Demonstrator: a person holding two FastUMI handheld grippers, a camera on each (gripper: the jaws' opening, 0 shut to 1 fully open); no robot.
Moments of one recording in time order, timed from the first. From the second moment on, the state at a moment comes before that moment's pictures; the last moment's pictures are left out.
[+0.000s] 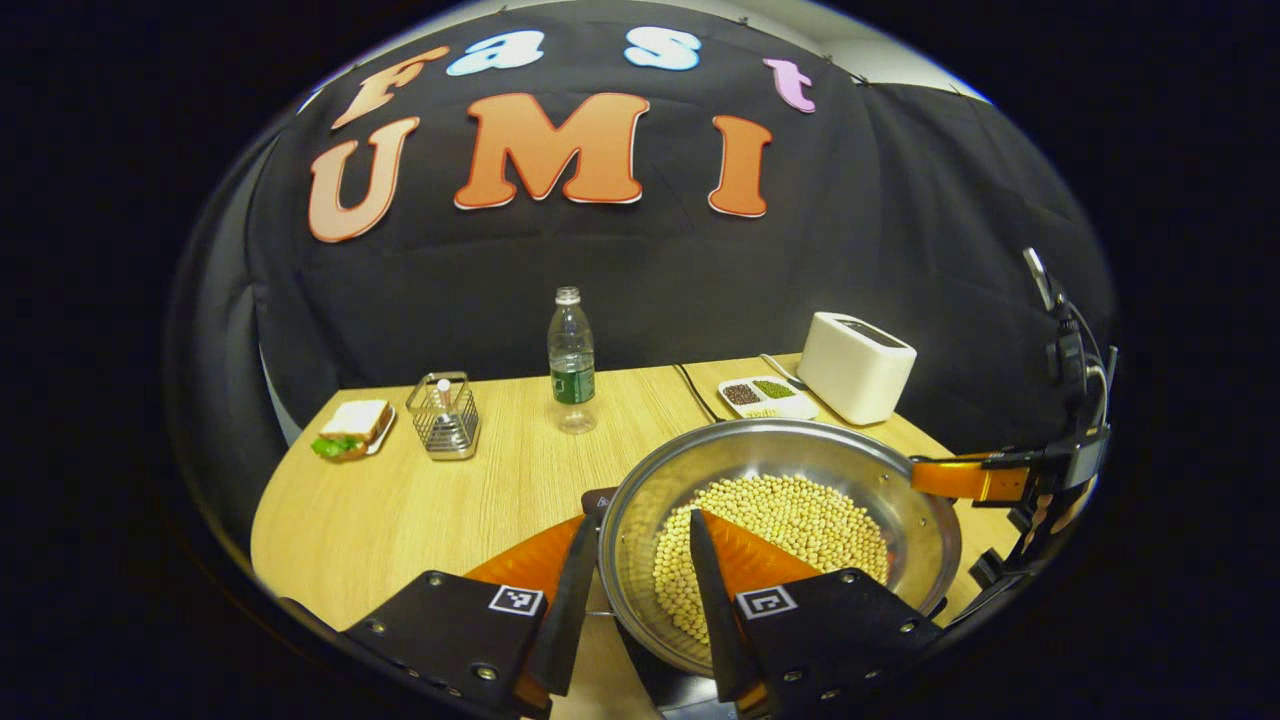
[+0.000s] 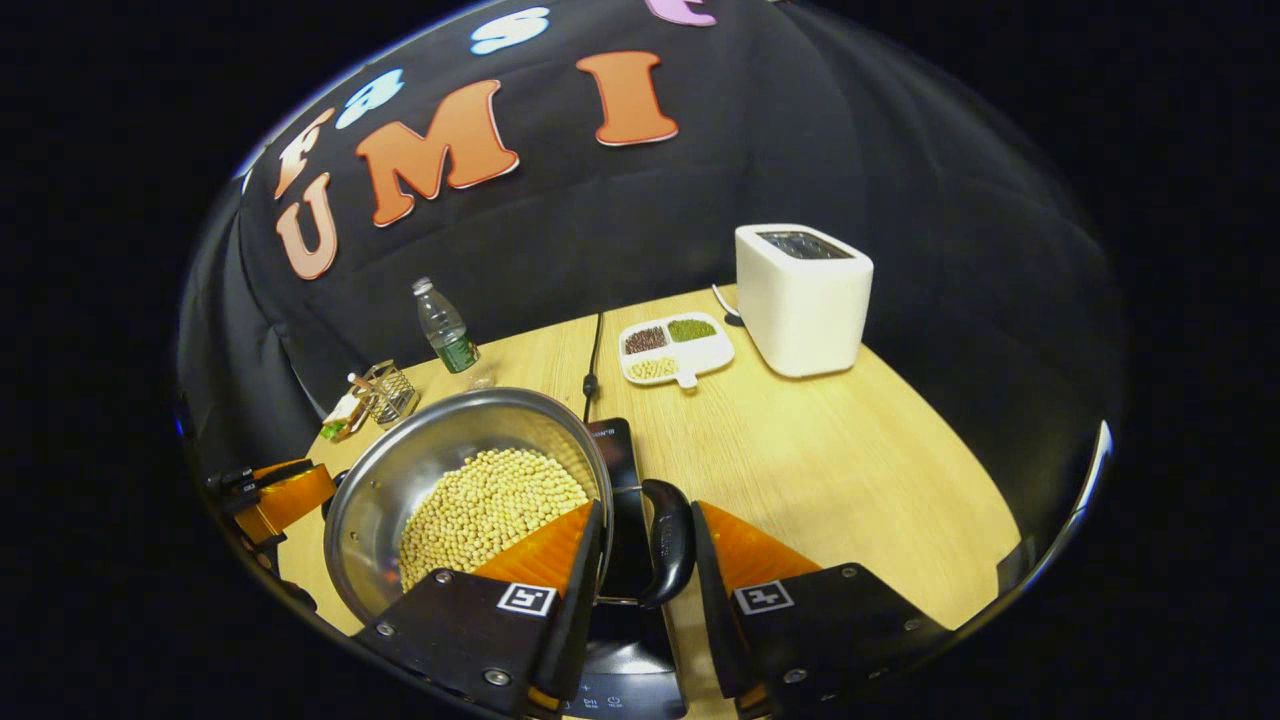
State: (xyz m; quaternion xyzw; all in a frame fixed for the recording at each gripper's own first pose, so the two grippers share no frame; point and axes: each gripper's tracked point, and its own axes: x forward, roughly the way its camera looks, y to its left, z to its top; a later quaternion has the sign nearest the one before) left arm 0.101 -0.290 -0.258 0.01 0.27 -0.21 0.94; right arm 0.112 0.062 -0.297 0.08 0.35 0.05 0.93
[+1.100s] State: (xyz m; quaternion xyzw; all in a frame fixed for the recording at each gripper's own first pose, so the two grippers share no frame) left arm 0.042 -0.103 0.041 -0.01 0.00 -0.05 1.00; right arm 0.019 0.038 0.023 0.01 0.04 0.04 1.00
